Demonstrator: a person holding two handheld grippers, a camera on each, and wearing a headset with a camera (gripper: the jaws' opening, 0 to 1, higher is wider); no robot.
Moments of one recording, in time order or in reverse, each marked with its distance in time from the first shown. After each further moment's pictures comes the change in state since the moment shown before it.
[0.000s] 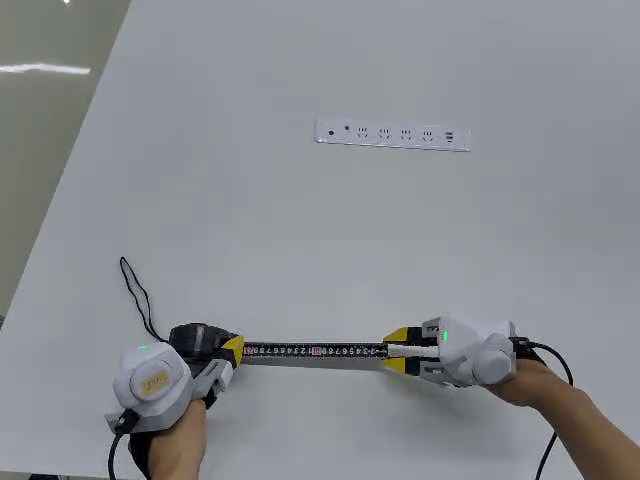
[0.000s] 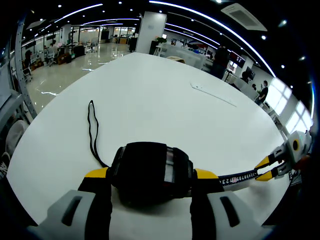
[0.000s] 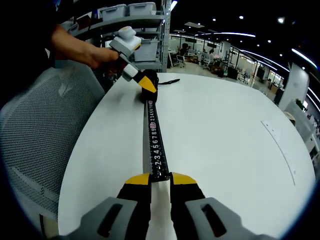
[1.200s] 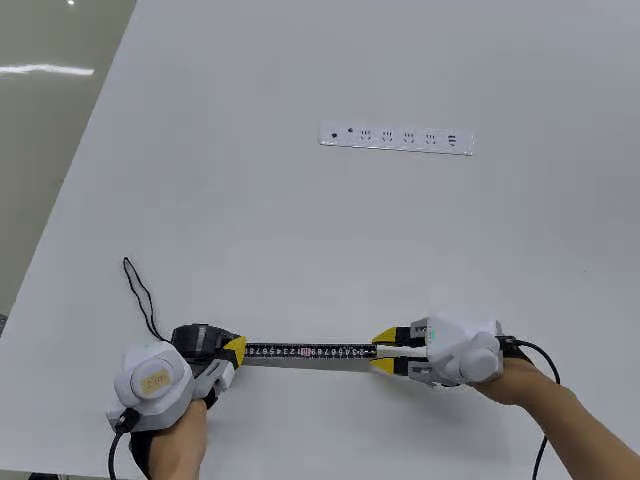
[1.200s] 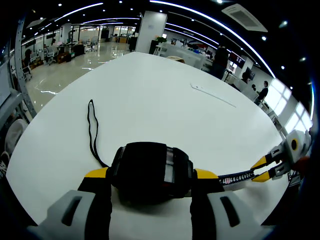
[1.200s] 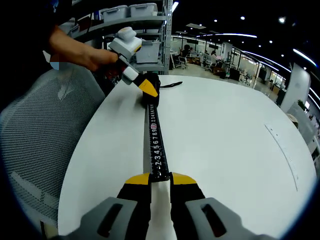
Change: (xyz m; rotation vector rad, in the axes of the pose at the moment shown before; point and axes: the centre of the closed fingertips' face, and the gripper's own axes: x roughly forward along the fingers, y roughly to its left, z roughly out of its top) left arm -0.001 0.000 0.000 -0.007 0.006 -0.008; right arm 0.015 0.002 0.014 -0.002 -0.015 0.021
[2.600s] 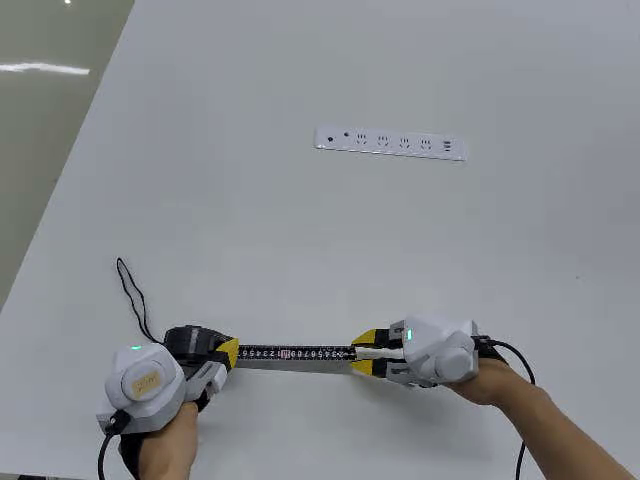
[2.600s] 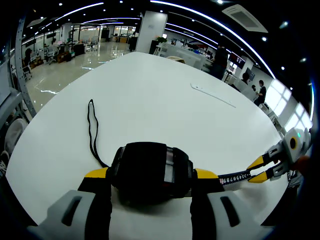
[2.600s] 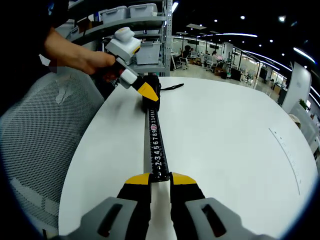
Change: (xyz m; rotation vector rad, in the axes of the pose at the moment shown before) left arm 0.001 -0.001 0.001 -0.002 0.000 -0.002; right arm 0.014 0.000 0.012 0.010 -0.010 0.015
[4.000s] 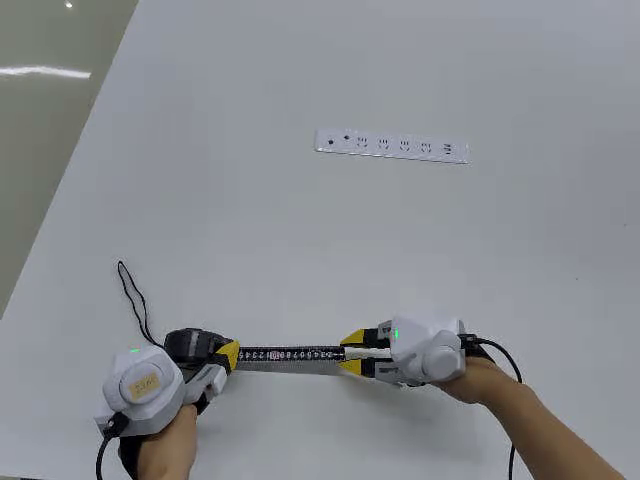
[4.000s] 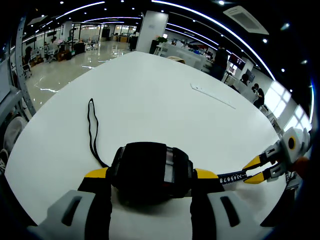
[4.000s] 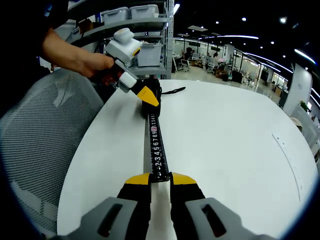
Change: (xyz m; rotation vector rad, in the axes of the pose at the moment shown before) left arm 0.000 0.001 0.000 -0.017 0.004 -0.010; right arm 0.013 0.000 0.014 -0.011 -0.018 0.010
